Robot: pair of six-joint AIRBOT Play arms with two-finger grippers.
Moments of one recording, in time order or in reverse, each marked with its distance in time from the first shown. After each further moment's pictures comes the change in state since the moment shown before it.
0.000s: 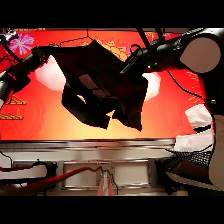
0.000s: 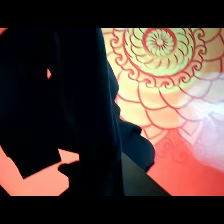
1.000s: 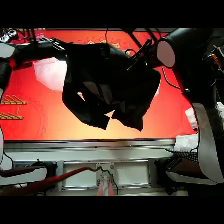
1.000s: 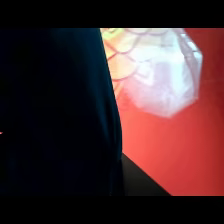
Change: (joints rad) left arm -0.278 0.059 0.327 0.777 -0.006 -0.089; right arm -0.026 -0.106 -0.009 -0.288 0.004 -0.011
